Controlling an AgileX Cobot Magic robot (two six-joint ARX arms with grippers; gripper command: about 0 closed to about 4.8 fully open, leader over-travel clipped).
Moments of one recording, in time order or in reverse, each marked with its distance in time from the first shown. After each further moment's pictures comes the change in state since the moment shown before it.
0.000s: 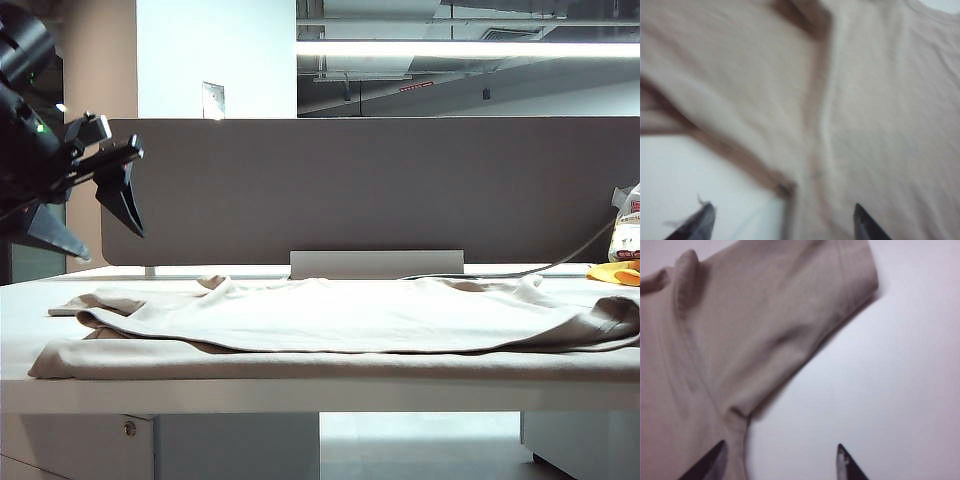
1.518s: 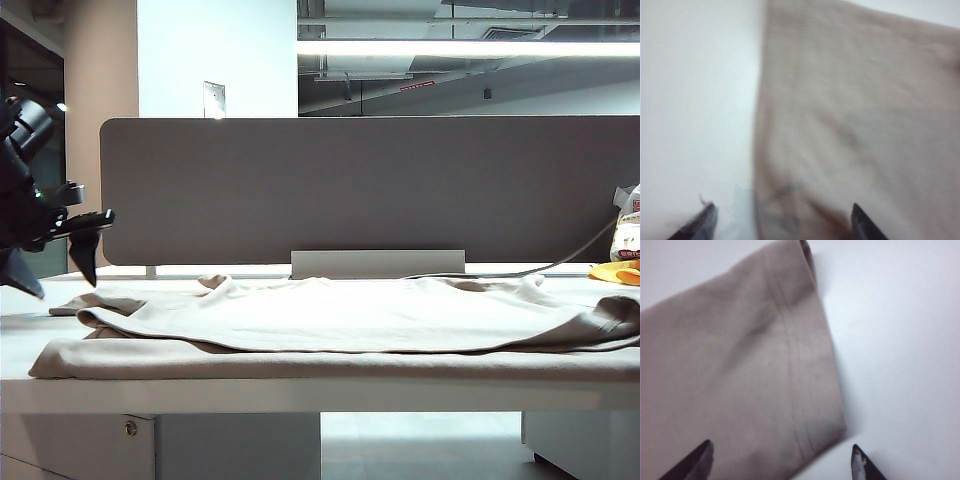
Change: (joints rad) left arm 0.174 0.431 0.447 -0.172 -0.102 0.113; right arm -0.003 0.432 0.407 -0.031 0.056 -0.011
